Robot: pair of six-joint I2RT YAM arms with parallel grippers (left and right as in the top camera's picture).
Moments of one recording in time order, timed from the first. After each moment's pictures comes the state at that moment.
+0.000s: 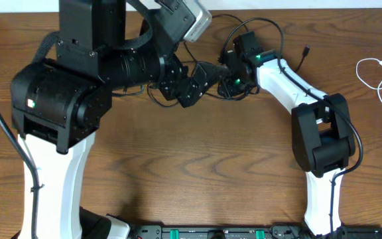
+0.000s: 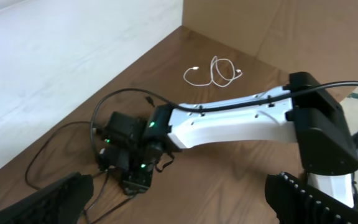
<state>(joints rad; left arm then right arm) -0.40 1.60 2.37 -1.33 0.60 0.25 0.36 2.20 1.64 -0.69 -0.29 -0.03</state>
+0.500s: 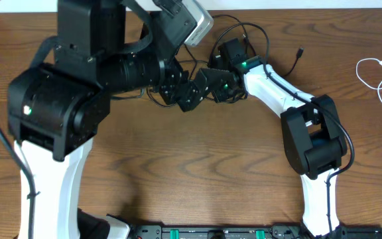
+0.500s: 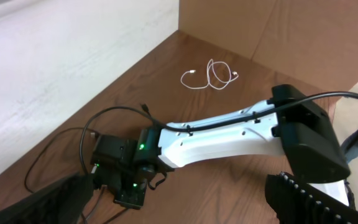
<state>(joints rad) -0.42 1.58 2.37 -1.33 0.60 0.25 0.43 2.22 1.63 -0.64 -0.24 0.04</state>
